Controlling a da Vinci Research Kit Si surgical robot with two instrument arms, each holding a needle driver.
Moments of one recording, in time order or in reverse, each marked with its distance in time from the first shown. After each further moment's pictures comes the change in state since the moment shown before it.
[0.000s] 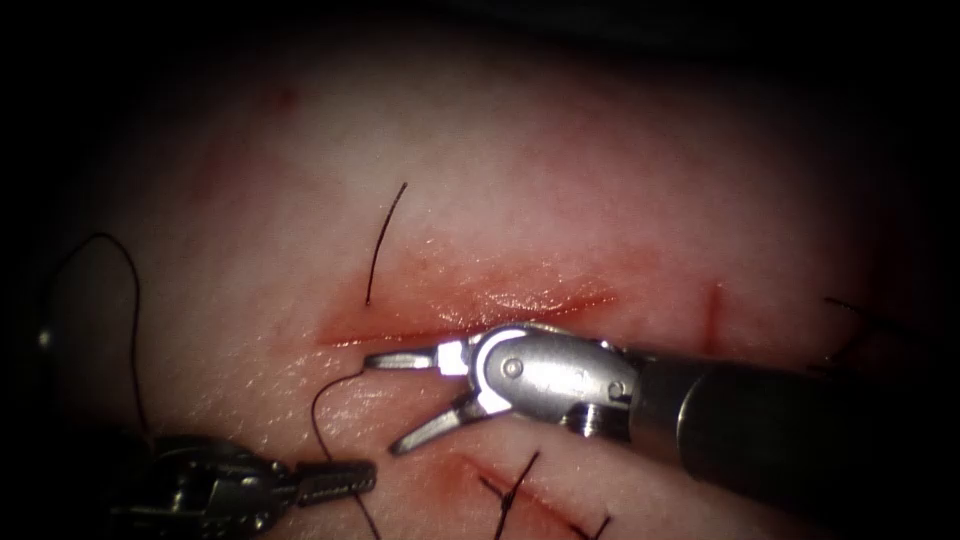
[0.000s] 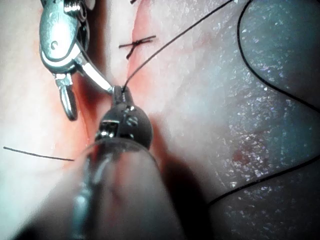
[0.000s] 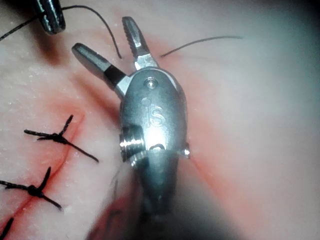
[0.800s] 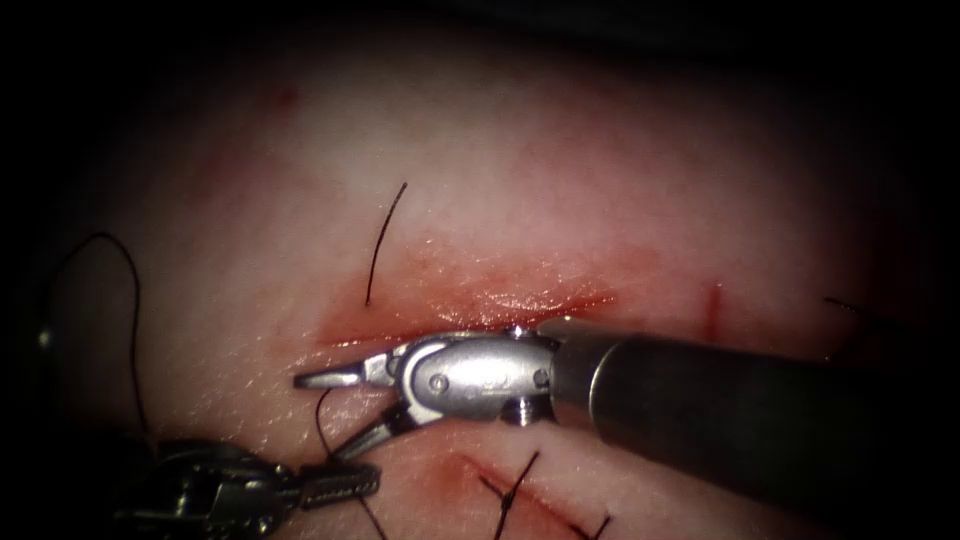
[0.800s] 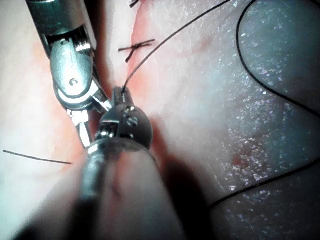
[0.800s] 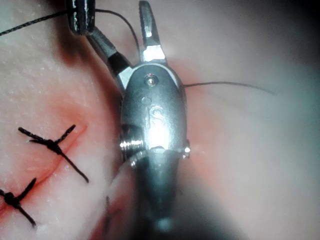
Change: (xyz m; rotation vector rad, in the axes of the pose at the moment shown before) right arm -0.002 -0.001 0.005 0.082 0.044 -0.104; left arm 0.000 0.000 0.000 0.001 -0.007 0.003
